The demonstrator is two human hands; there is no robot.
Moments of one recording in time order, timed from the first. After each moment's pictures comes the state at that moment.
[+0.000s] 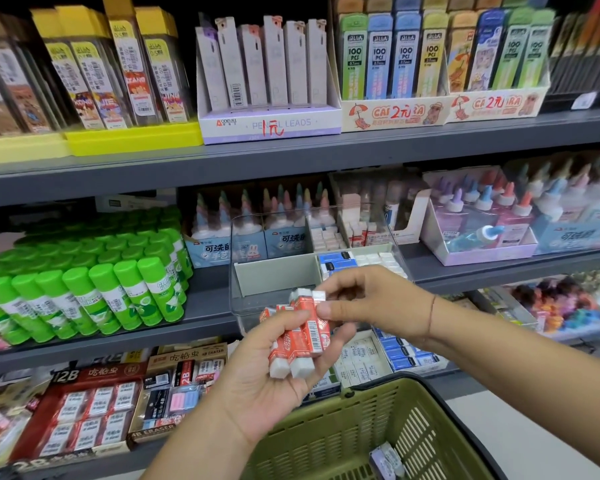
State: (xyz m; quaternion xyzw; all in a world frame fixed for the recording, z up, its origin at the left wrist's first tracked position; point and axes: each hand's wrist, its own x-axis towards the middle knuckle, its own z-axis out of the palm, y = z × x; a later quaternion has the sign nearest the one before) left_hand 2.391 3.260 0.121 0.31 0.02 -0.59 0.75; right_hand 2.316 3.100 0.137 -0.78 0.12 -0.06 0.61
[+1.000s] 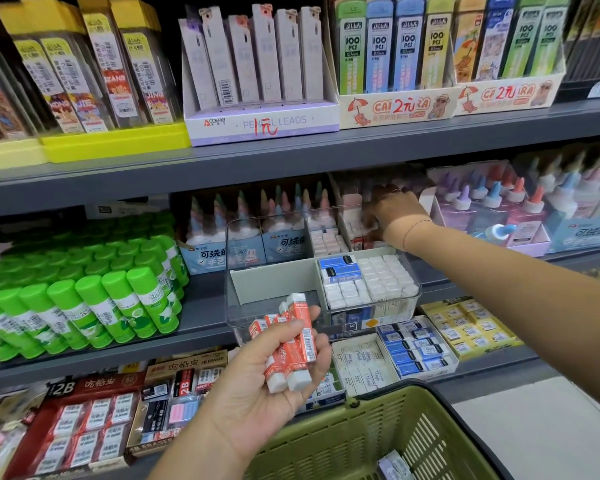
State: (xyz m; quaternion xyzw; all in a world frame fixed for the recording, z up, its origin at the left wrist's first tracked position) left_hand 2.404 3.254 0.112 0.34 0.04 -0.56 0.75; right_hand 2.406 2.948 0.136 -0.95 0.27 -0.06 -0.16
